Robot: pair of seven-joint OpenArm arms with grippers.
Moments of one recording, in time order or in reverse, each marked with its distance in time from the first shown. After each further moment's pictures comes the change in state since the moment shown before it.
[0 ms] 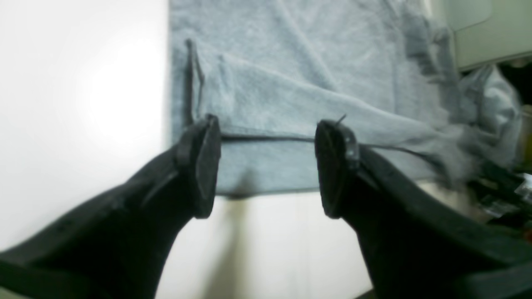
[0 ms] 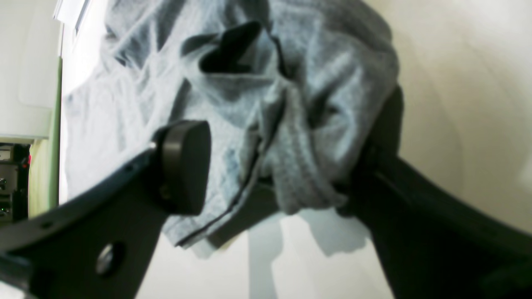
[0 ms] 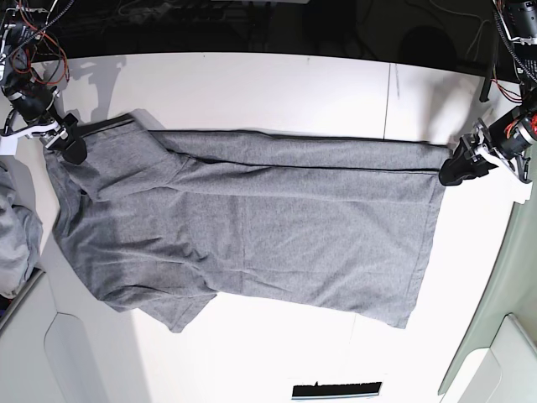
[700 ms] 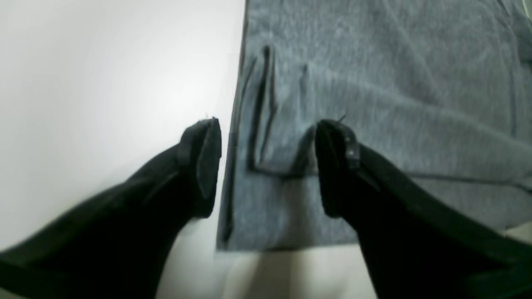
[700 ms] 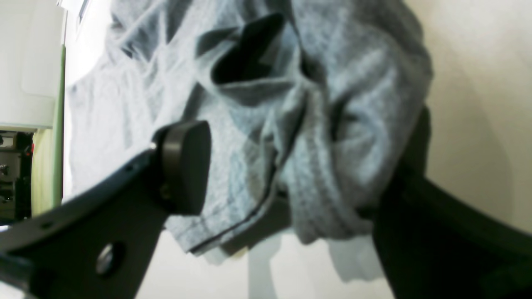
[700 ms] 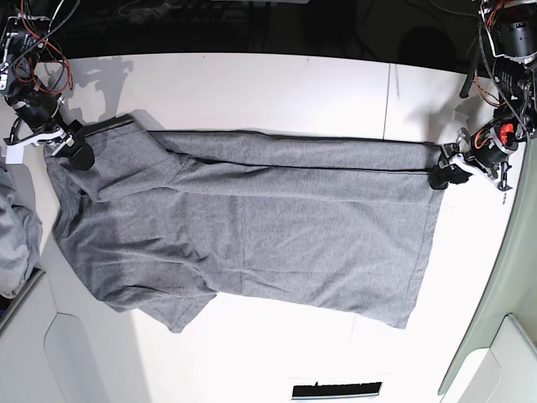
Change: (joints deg) left arm -6.5 2.0 7.1 -9.5 16.9 5.9 -15.0; right arm 1.9 -0.3 -0.8 0.0 -0.1 0.0 -1.6
